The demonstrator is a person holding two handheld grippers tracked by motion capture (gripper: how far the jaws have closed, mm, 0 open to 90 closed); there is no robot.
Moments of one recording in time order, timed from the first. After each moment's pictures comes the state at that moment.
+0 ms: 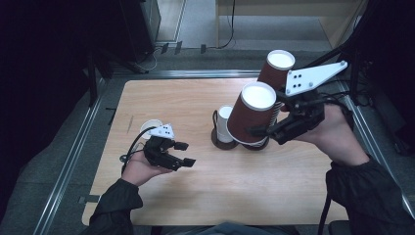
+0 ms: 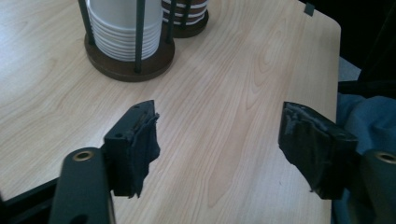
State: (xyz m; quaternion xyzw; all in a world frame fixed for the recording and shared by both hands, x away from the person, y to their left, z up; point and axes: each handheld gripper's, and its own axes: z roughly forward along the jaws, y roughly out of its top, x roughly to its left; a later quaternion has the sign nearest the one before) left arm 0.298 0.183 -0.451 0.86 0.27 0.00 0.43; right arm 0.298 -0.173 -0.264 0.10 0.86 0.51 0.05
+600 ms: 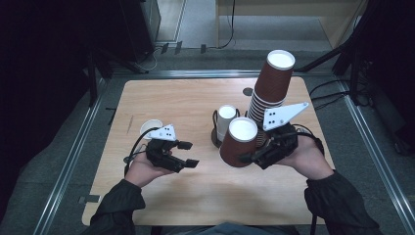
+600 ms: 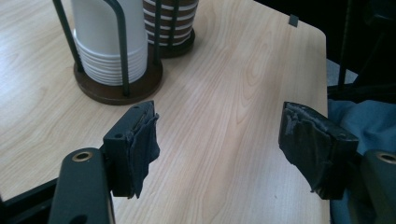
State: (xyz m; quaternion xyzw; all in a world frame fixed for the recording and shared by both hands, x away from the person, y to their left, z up) left arm 0.294 0.174 -0.449 0.86 0.24 0.00 0.46; right arm 0.298 -0.157 -0.360 0.10 0.87 0.49 0.01
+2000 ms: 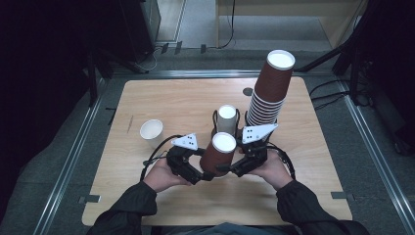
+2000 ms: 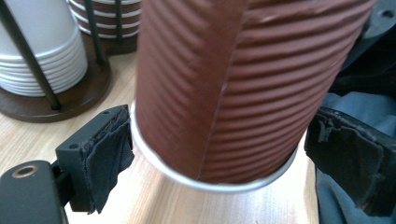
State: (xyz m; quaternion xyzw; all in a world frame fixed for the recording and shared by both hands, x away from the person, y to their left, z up) left arm 0.293 0.127 -0.471 0.87 0.20 -0.03 0.45; right arm 0.318 -0.119 -0.464 0.11 0.82 0.56 -0.07
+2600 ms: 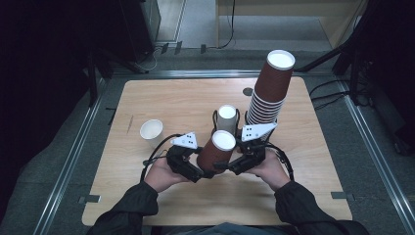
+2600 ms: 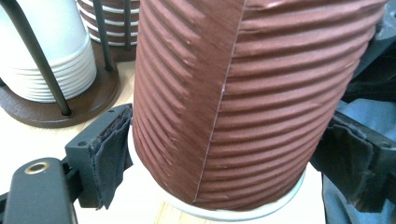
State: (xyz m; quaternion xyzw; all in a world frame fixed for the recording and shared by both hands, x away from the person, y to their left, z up) left arm 0.294 0.128 -0.470 0.87 0.21 -0.03 0.45; right arm 0.320 -0.116 -0.464 0.13 0.80 0.58 -0.08
